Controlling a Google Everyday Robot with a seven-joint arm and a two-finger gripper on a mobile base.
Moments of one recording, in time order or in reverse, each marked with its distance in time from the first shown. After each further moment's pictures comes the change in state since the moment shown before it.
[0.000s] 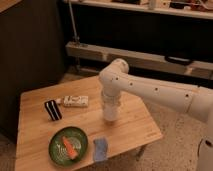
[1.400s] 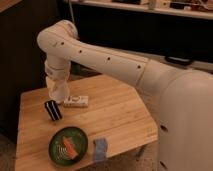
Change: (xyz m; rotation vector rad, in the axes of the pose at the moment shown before) arm 0.078 -0.238 -0.095 0.218 0.107 -0.774
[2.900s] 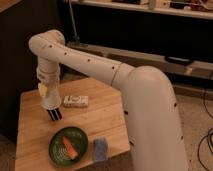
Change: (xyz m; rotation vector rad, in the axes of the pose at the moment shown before) arm 0.021 -0.015 0.074 0.141 -0.109 -0.075
